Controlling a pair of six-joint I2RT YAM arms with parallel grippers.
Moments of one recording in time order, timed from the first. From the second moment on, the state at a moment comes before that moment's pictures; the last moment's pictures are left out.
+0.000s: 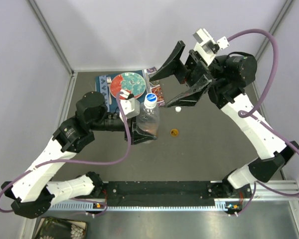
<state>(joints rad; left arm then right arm) -0.80 1.00 1.35 -0.54 0.72 0.11 0.63 1.47 1.75 0.67 -1.29 0.82</state>
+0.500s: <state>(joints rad) -0.78 1.01 1.31 -0.48 0.81 0.10 0.66 1.61 1.81 1.03 -1.35 1.17</state>
